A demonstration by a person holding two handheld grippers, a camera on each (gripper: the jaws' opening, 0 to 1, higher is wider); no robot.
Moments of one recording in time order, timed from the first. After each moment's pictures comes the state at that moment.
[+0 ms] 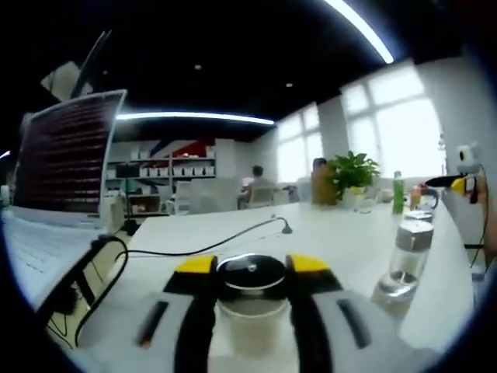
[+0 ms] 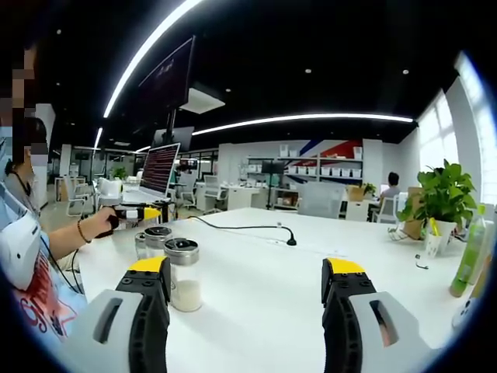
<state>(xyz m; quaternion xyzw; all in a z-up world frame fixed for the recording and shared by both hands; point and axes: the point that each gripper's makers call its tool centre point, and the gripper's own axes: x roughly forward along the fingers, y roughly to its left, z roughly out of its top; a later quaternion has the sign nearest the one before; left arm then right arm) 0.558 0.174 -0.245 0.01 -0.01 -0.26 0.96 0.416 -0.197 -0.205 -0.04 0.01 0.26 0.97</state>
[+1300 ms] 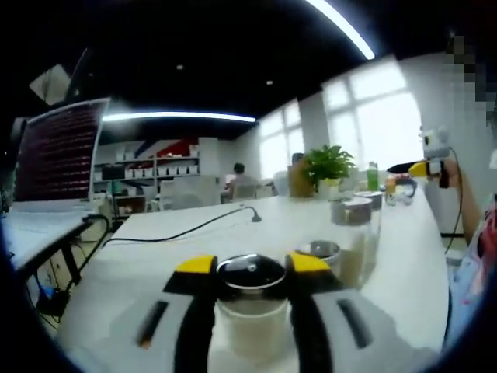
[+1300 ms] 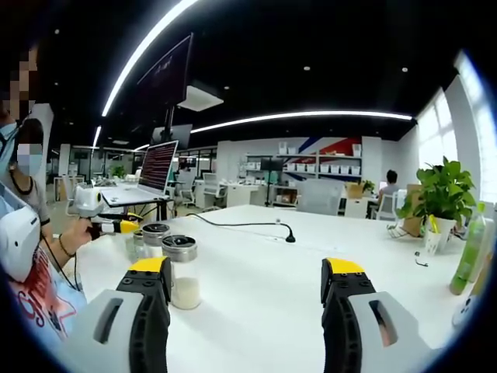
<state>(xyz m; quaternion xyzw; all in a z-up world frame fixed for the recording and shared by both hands) 0.486 0.142 -0.270 0.03 -0.01 -0.30 0.95 0.416 -0.198 -0.209 -0.04 0.02 0.25 0.97</state>
